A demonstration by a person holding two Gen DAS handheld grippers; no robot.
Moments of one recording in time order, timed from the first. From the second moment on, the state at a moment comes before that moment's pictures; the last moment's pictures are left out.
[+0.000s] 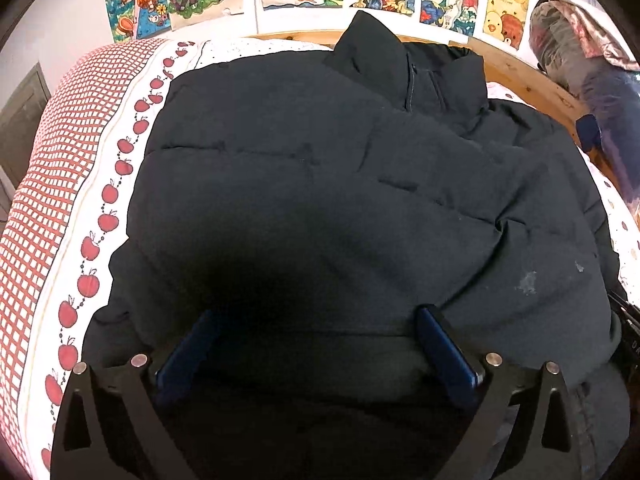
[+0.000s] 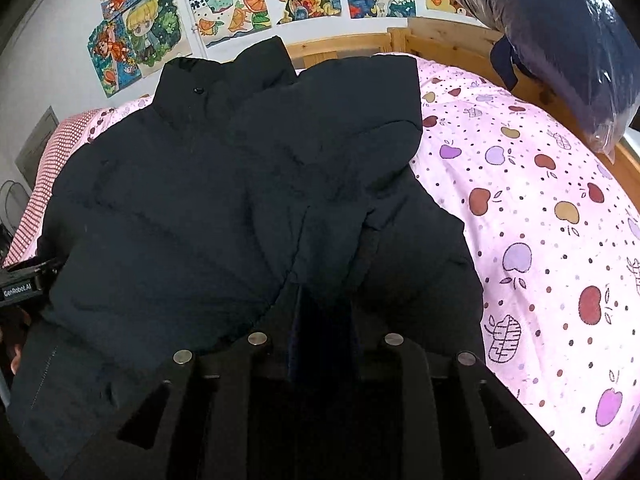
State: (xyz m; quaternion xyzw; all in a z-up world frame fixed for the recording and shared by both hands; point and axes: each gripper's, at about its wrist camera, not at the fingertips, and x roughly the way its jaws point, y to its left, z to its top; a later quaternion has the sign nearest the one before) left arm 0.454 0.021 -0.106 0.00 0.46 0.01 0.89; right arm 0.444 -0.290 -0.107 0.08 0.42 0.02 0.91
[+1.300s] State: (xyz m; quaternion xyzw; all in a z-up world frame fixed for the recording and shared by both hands) left arm 0.621 0.038 0.041 -0.09 0.36 -0.03 0.93; right arm 0.630 -0.286 0.035 0.12 0.36 0.12 0.92
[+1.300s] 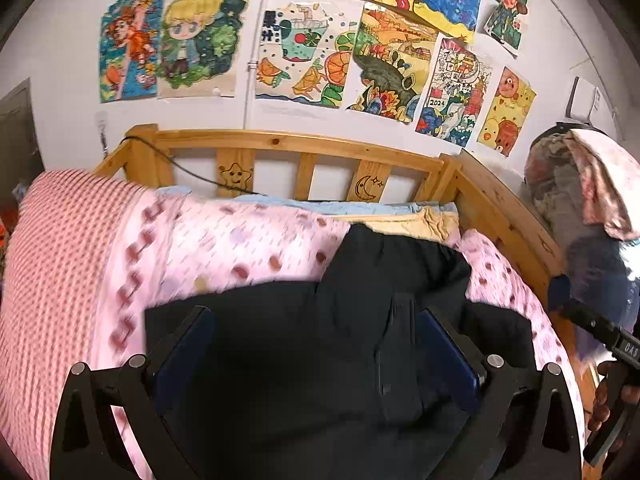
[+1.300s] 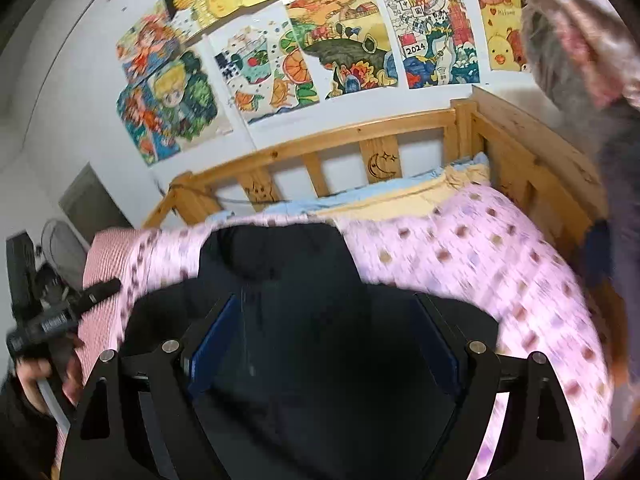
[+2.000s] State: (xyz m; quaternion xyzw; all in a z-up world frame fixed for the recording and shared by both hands) left arm 0.731 0.002 -0.011 -0.10 0.39 -0.07 0.91; right arm 0.737 -0.246 -0.038 0.09 0.39 0.10 0.91
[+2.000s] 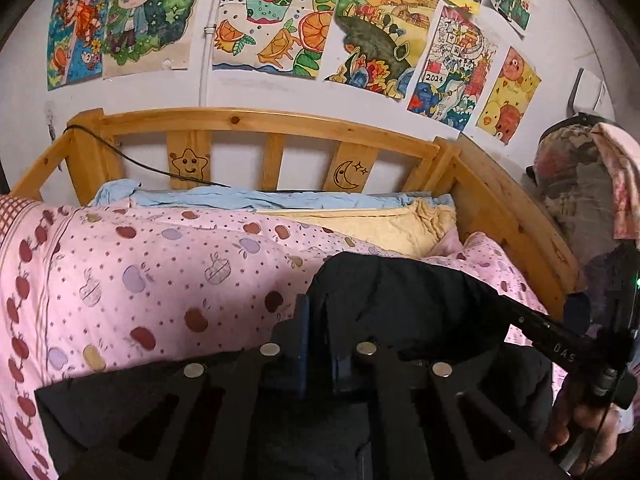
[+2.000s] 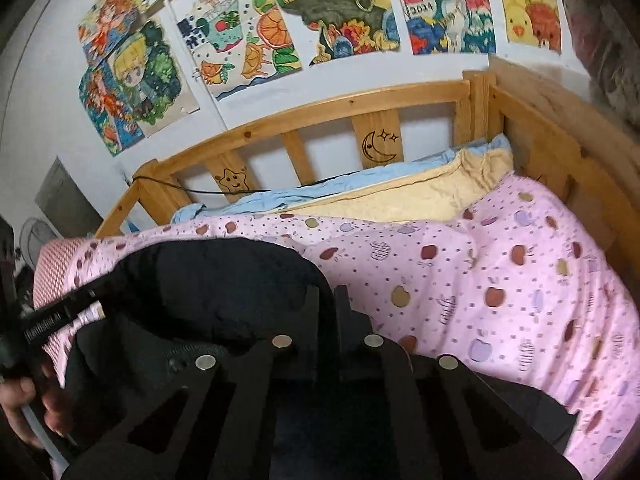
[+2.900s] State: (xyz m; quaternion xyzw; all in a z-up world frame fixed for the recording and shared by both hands) left arm 0.612 0.006 -0.108 0.04 0.48 -0.08 0.87; right arm 0.625 -0.235 -0.122 -0.06 0.46 0.12 0.88
